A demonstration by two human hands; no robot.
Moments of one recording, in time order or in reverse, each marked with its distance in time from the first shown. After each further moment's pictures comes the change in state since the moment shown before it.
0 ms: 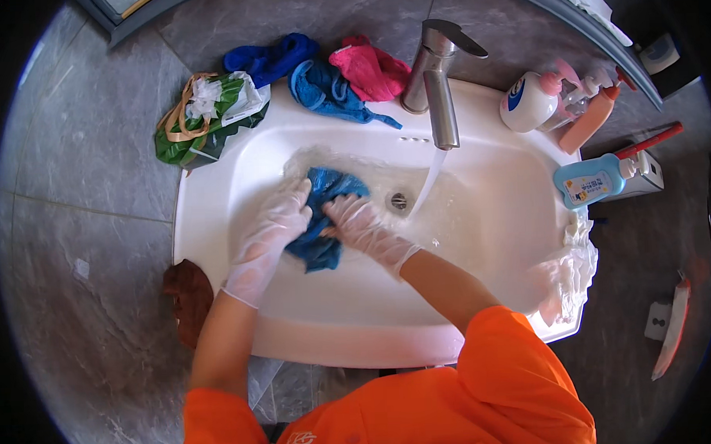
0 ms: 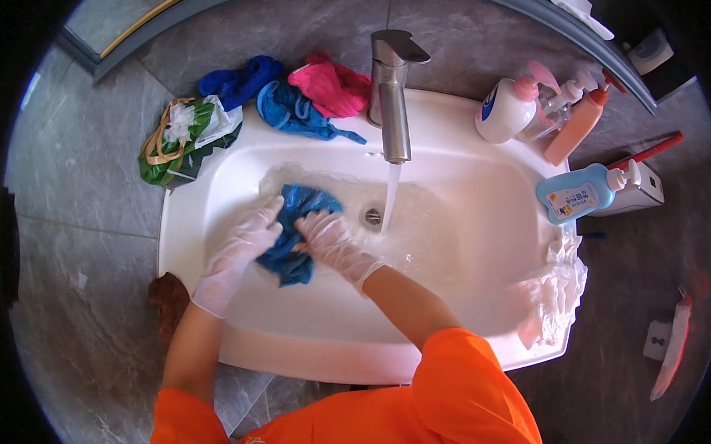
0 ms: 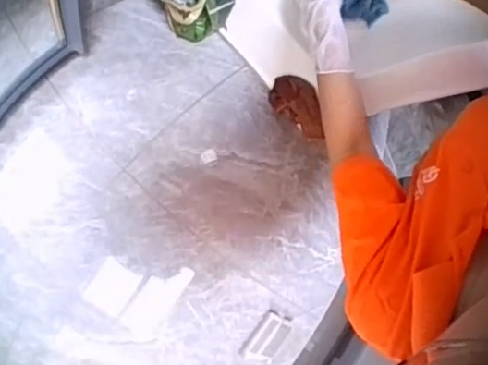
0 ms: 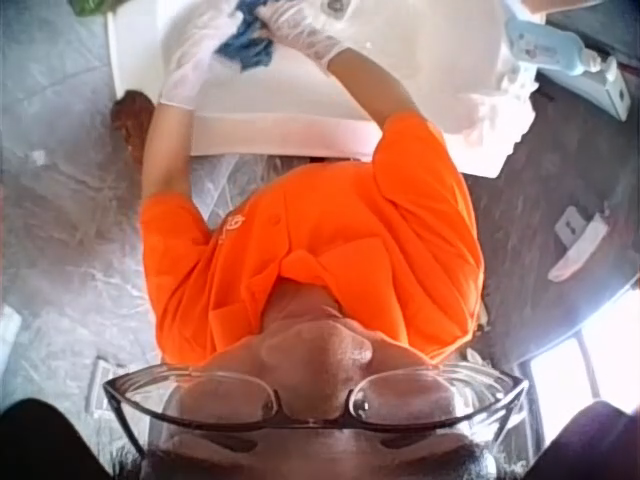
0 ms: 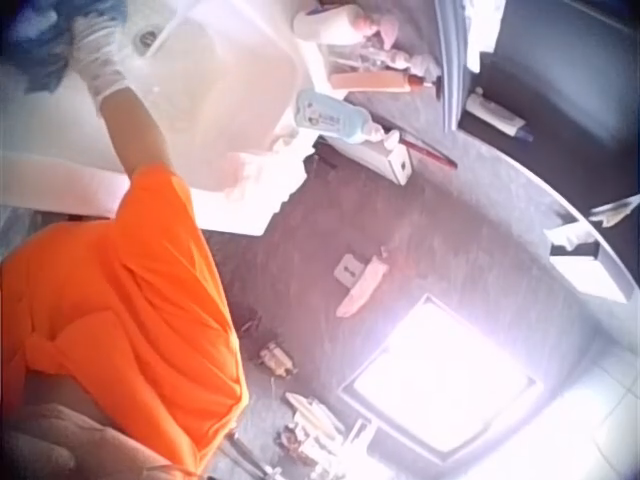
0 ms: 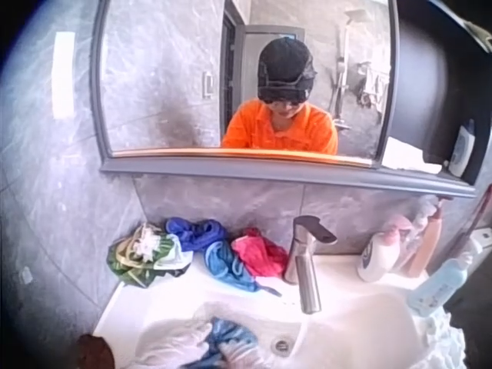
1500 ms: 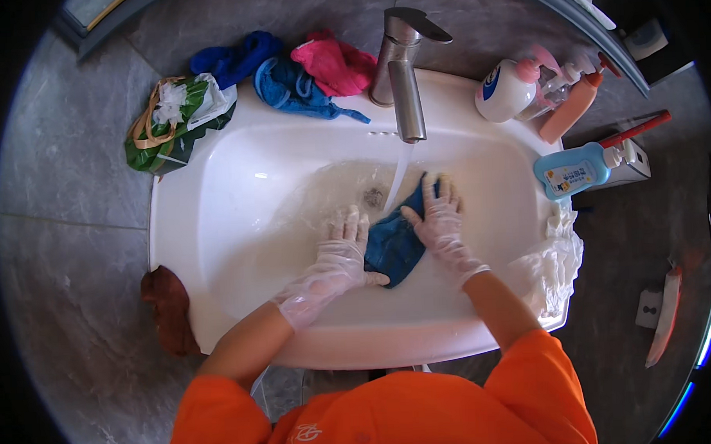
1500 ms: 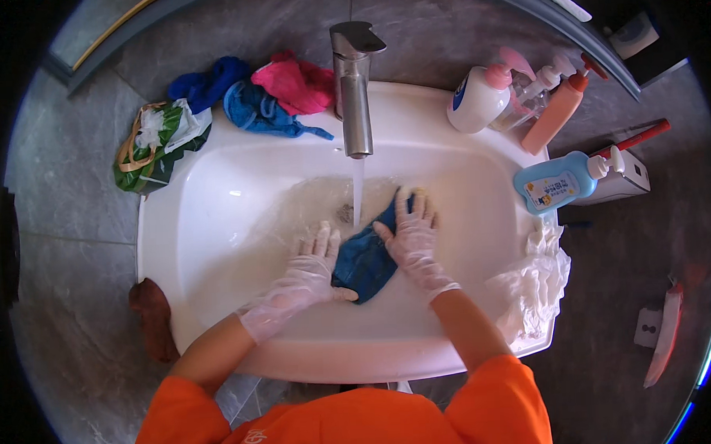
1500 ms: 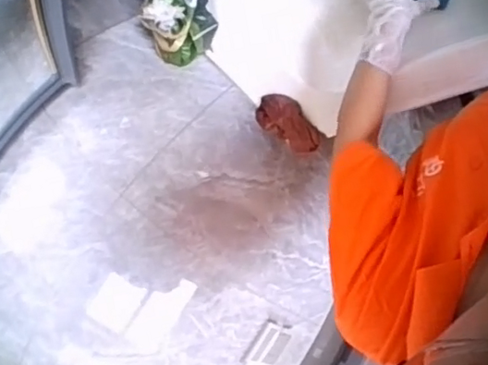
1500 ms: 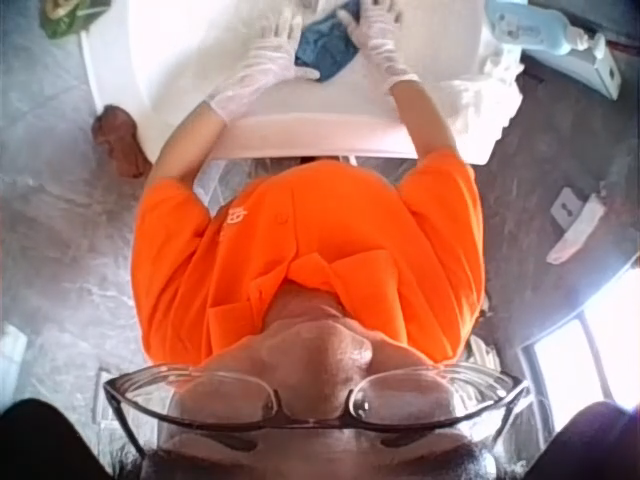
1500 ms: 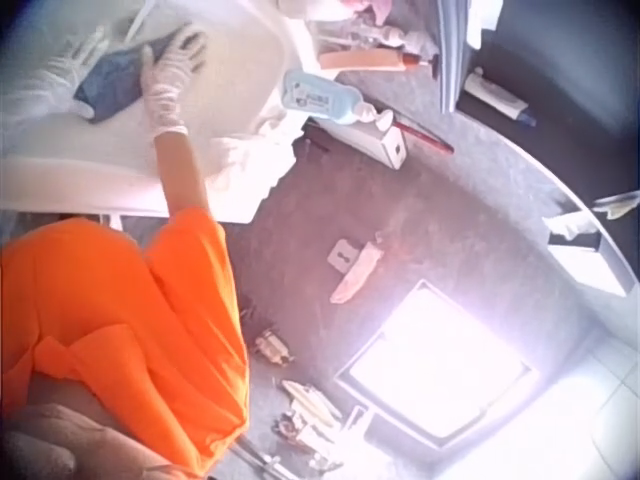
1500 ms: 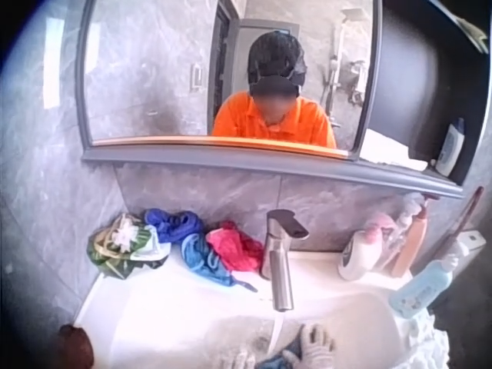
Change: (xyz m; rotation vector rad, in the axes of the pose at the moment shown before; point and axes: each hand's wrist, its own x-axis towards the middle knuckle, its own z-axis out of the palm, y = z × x) left_hand -0.030 0.135 0.070 0.192 -0.160 0.259; right_hand -0.123 0.099 -0.067 -0.311 0.282 0.718
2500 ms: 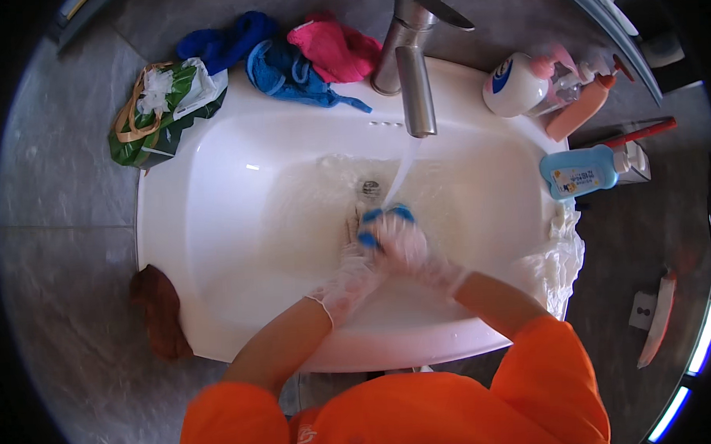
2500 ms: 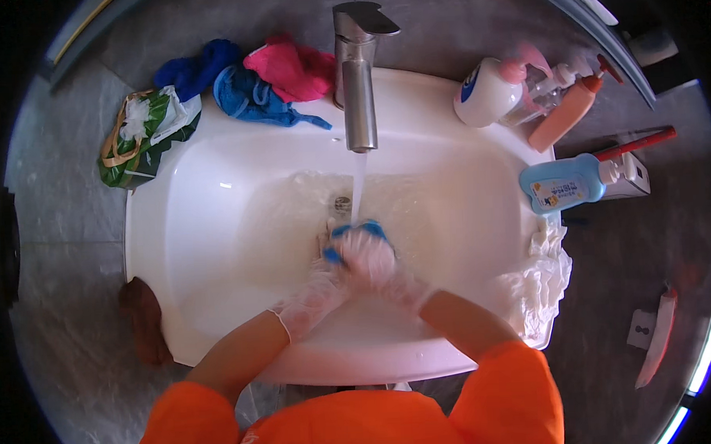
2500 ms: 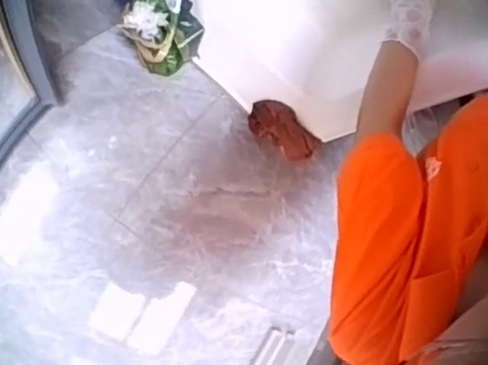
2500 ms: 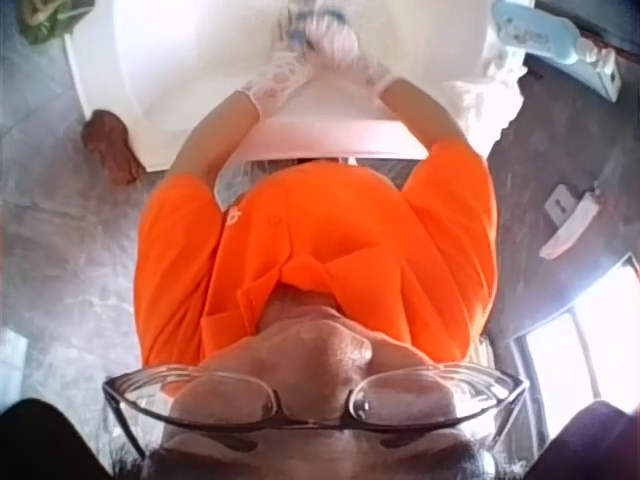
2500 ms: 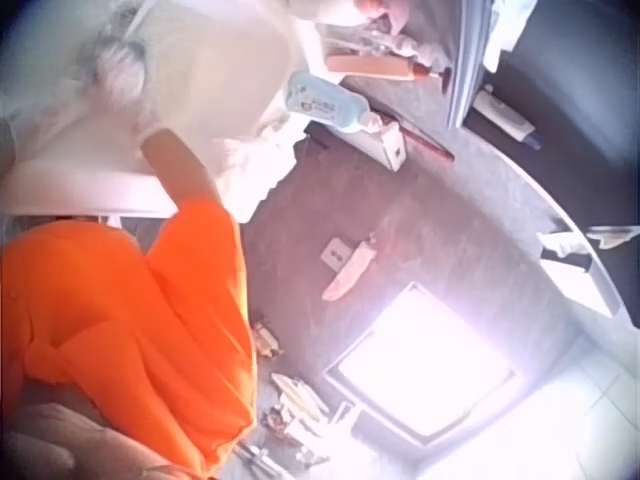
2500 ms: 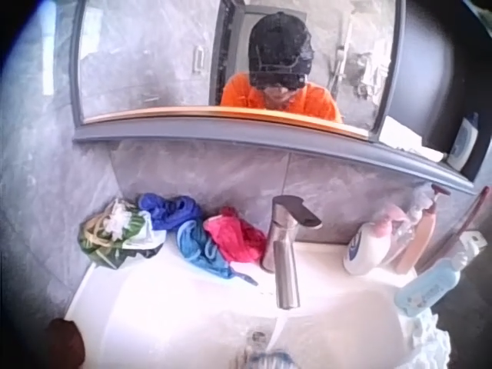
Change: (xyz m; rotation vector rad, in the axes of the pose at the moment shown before) left_hand 0.025 0.027 0.077 0.060 0.211 -0.032; right_hand -0.016 -0.061 -0.033 0.608 -0.324 -0.669
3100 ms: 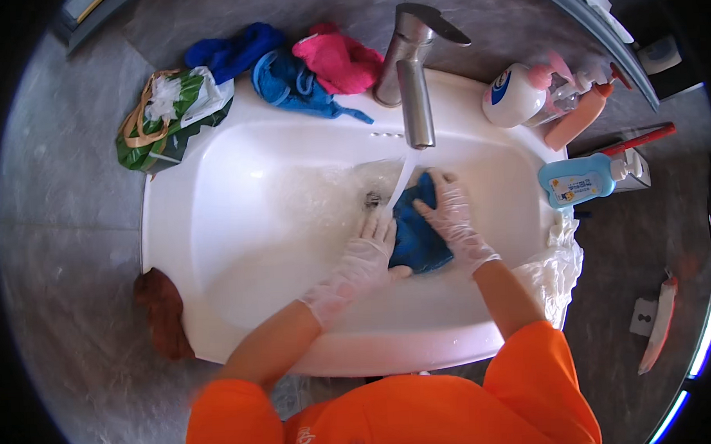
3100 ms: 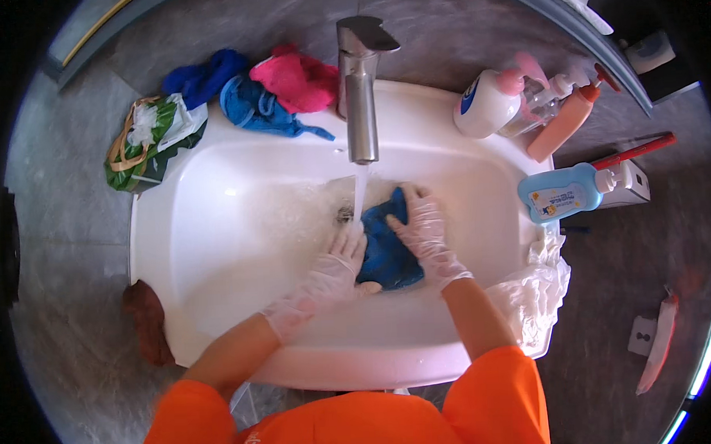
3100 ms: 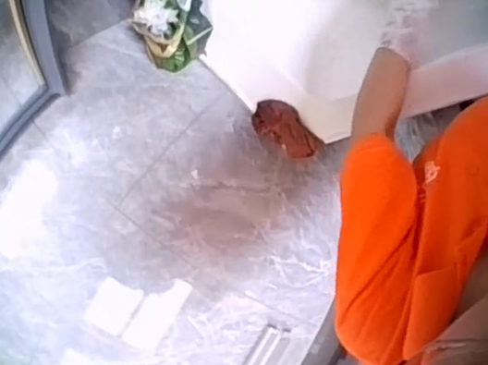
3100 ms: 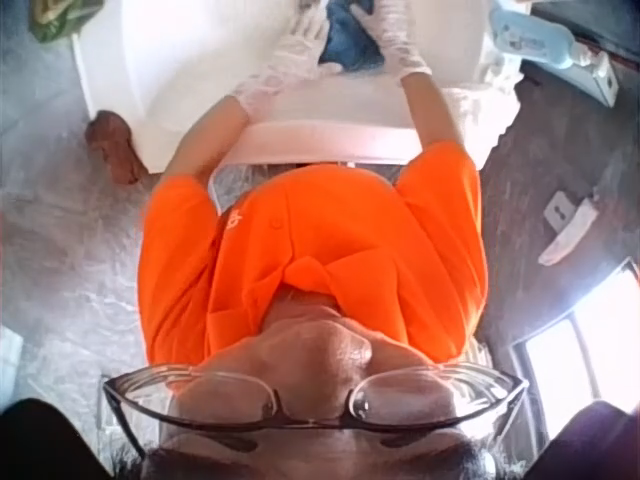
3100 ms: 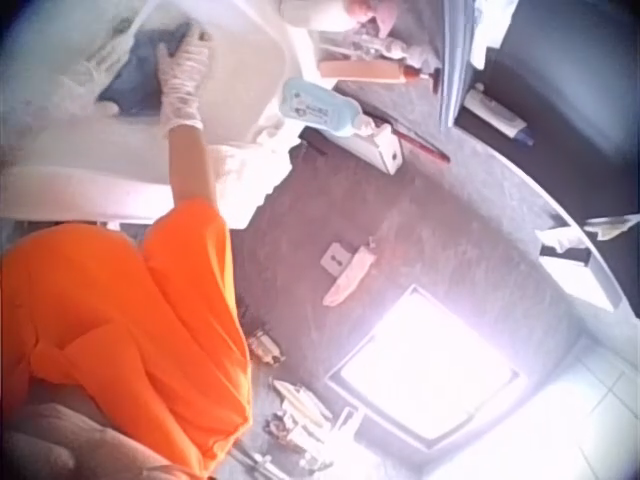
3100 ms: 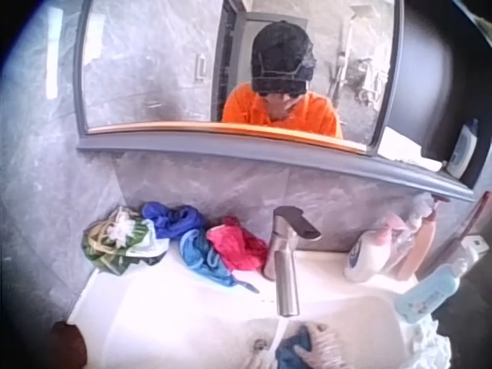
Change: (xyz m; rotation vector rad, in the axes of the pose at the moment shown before) left_hand 0.013 -0.006 -0.052 -0.393 0.055 0.133; right_hand -0.025 0.102 -0.029 -0.235 0.079 0.631
